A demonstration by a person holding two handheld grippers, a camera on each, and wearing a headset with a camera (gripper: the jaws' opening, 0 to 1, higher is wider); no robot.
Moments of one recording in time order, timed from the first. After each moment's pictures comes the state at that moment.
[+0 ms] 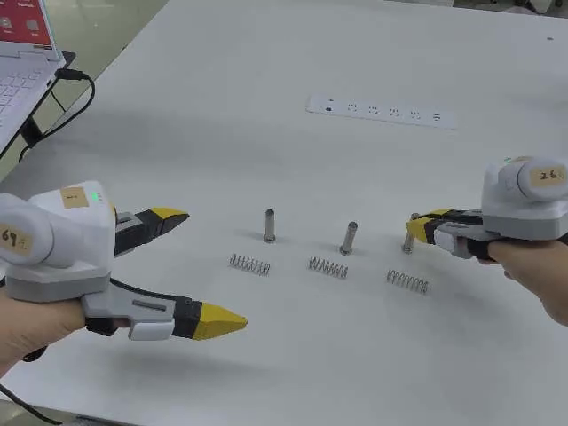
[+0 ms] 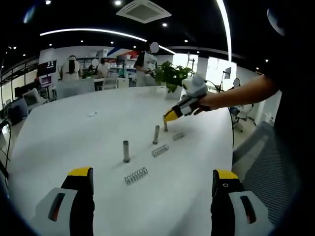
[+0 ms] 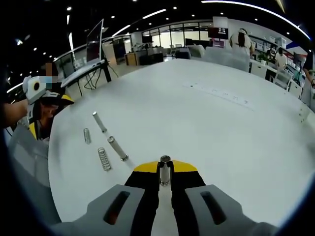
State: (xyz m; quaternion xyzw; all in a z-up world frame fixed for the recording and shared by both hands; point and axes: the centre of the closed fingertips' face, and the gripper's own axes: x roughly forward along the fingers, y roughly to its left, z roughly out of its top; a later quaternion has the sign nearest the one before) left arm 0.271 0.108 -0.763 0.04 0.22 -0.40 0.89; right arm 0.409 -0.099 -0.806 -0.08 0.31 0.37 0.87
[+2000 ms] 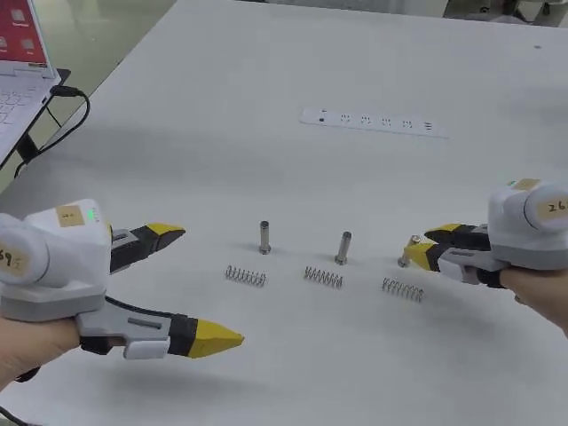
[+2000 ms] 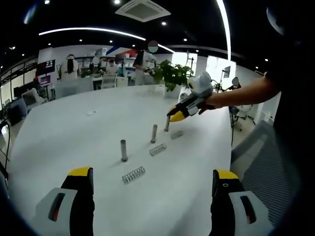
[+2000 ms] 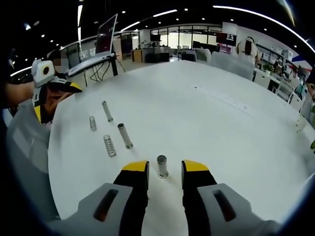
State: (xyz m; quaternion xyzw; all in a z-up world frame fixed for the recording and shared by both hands) left arm 0.267 0.103 -0.764 0.05 0.22 -0.41 0.88; right arm 0.388 -0.113 -0.803 -0.13 0.29 0.38 0.87
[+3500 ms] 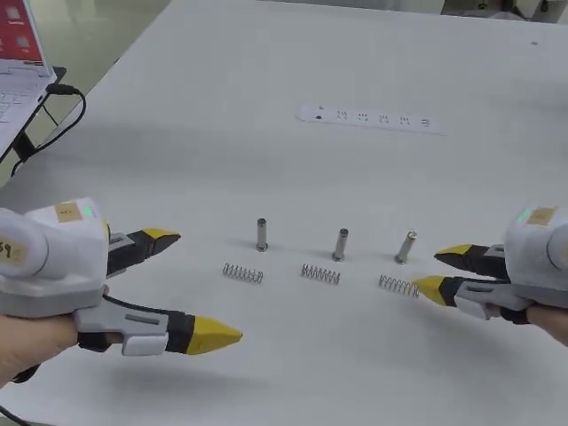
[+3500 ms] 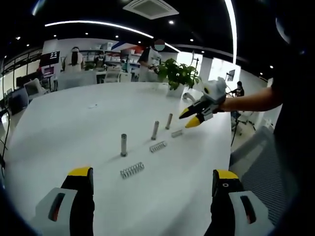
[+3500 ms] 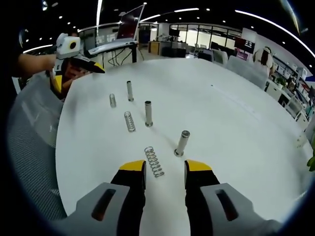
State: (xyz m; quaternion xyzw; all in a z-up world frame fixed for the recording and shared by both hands) left arm 0.265 0.105 -0.769 0.02 0.25 -0.39 0.88; right arm 0.341 -0.120 -0.812 -0.20 0.29 0.44 0.82
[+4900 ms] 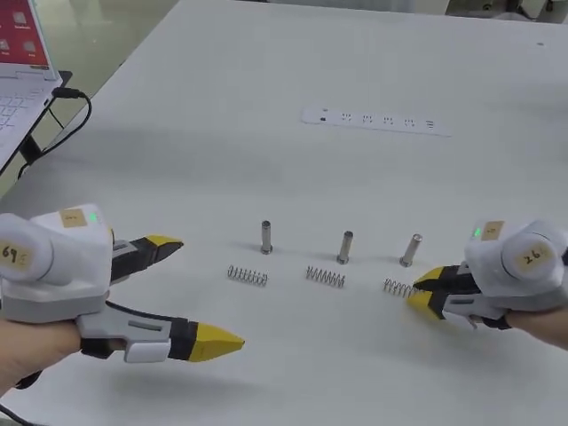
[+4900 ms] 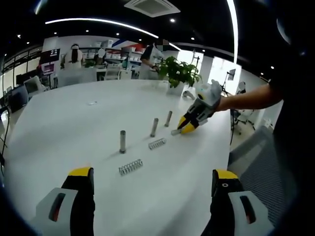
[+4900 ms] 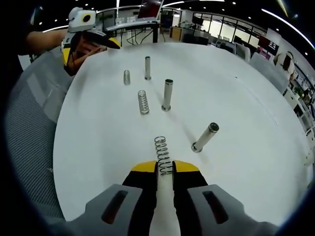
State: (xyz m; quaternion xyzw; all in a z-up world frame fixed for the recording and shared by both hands) left arm 0.261 0.106 -0.772 0.02 0.26 -0.39 0.88; right arm 0.334 -0.111 -0.850 -0.26 0.33 0.49 0.76
